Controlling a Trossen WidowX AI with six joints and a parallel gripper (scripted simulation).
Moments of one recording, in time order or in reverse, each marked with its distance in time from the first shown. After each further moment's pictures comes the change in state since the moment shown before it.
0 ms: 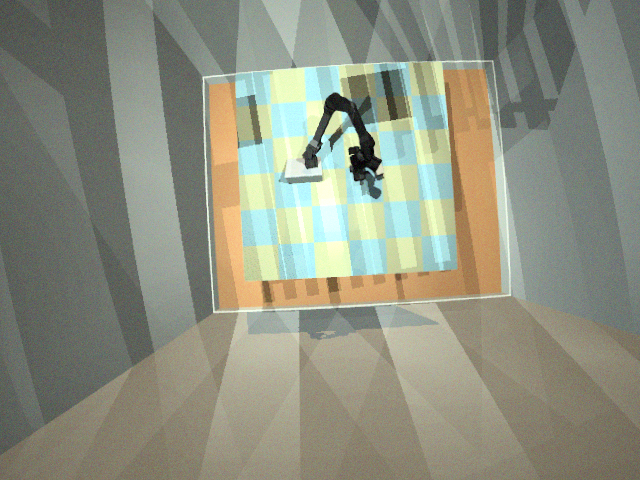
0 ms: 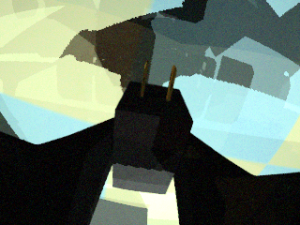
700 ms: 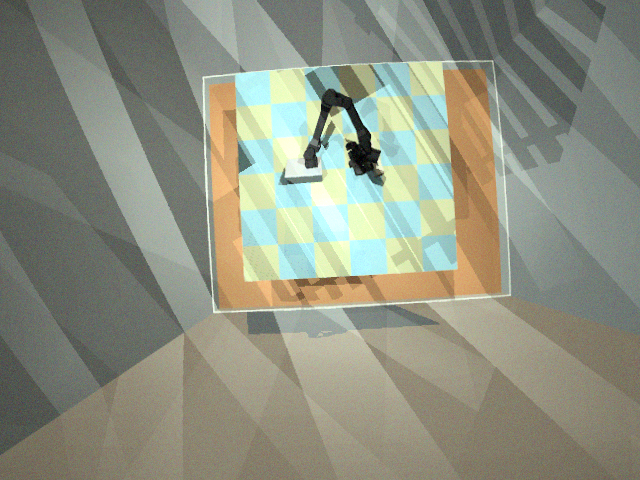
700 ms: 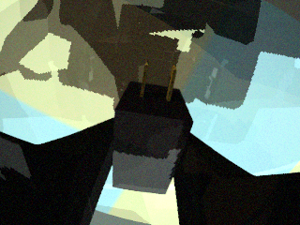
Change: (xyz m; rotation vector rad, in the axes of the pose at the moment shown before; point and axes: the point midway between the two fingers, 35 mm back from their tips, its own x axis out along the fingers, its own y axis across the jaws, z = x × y) arm 0.024 0.038 0.007 -0.136 -0.002 -0.004
